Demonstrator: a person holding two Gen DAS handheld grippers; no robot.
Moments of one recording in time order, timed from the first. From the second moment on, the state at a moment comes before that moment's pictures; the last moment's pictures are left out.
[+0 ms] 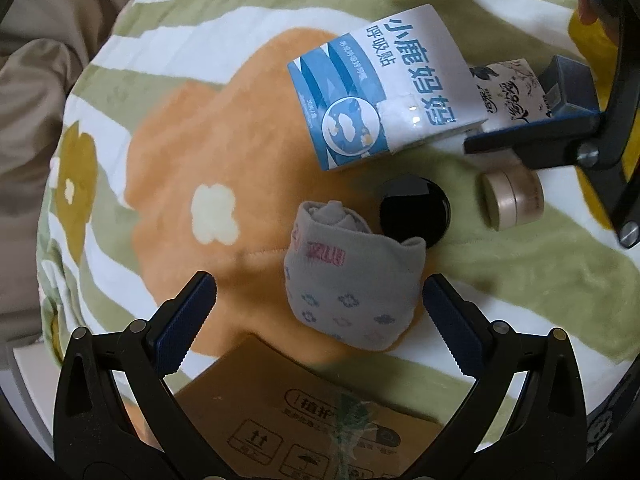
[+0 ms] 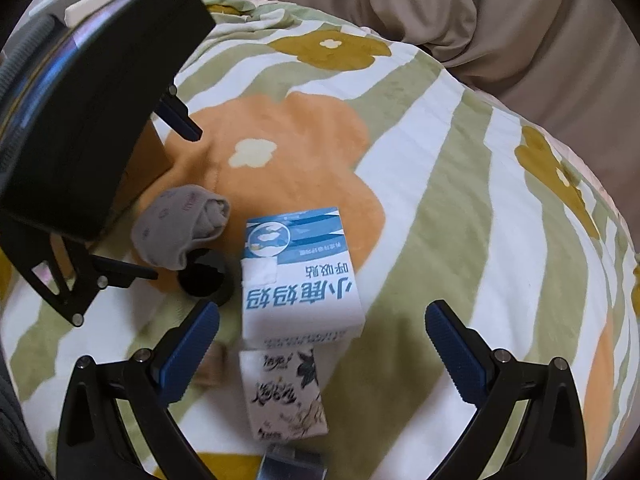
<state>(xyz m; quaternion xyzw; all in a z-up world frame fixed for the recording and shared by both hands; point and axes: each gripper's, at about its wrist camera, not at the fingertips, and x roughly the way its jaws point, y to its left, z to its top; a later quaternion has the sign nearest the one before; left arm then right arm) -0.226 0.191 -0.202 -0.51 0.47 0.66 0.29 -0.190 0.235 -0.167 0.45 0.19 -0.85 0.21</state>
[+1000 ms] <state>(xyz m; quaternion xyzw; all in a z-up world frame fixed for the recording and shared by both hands) -0.243 0.190 -0.210 -0.55 0.45 0.62 0.33 -0.197 0.231 -0.187 0.45 0.16 -0.85 0.24</state>
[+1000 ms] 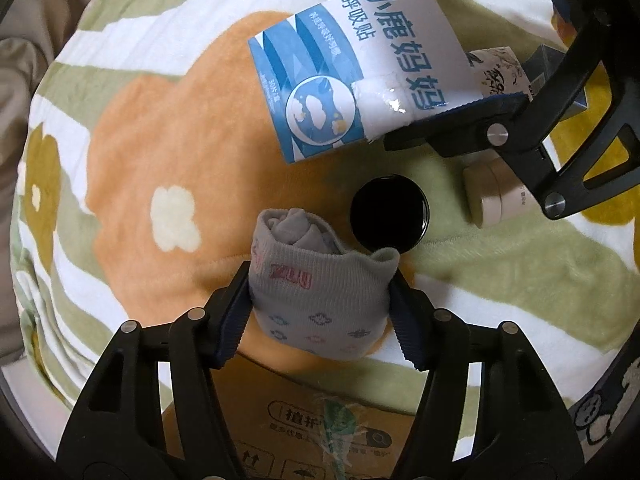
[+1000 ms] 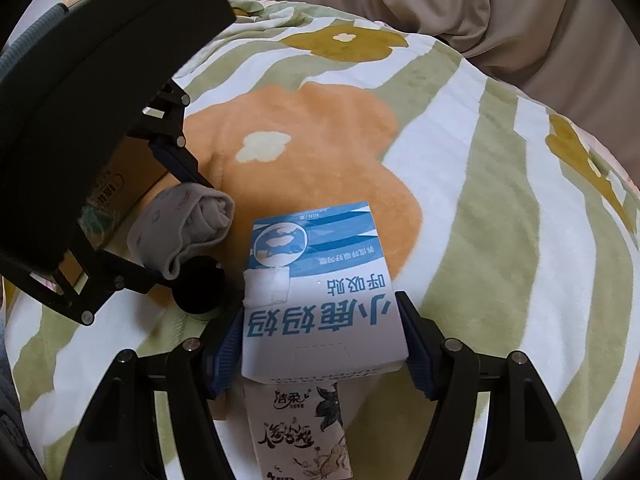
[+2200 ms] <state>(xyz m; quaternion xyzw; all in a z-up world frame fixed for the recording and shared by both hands) -0.186 0.131 -0.065 -0.47 0.36 0.75 0.30 -0.150 0.210 -0.066 0.39 0.14 -0.89 0.20</state>
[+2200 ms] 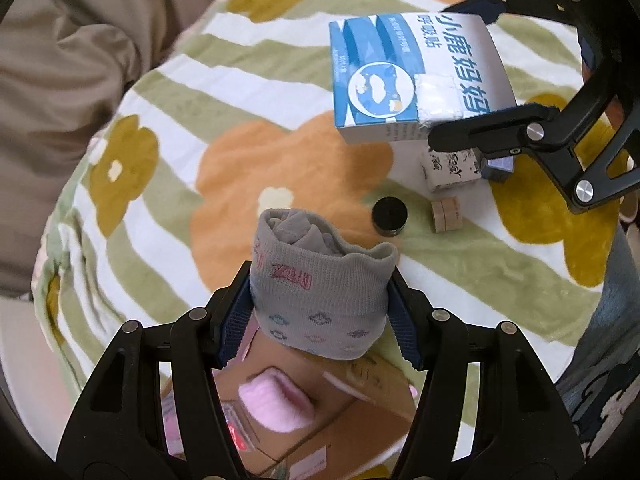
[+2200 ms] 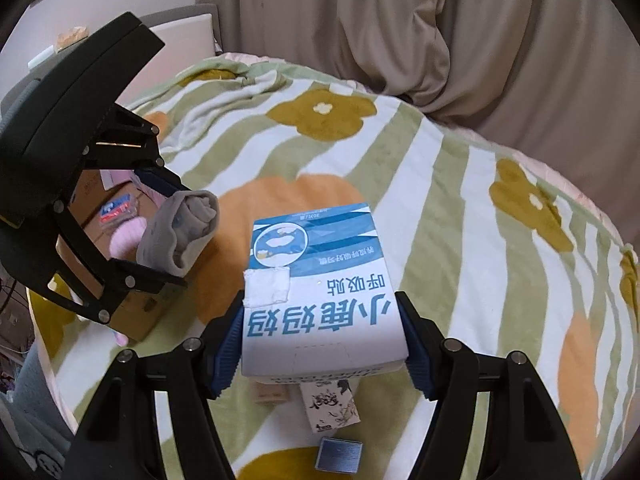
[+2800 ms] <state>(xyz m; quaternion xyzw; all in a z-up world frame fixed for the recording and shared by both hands) -0.174 -0.029 -0.024 -0.46 0.27 0.82 0.20 -0.149 0.101 -0.036 0.38 0.13 -0.88 0.24</state>
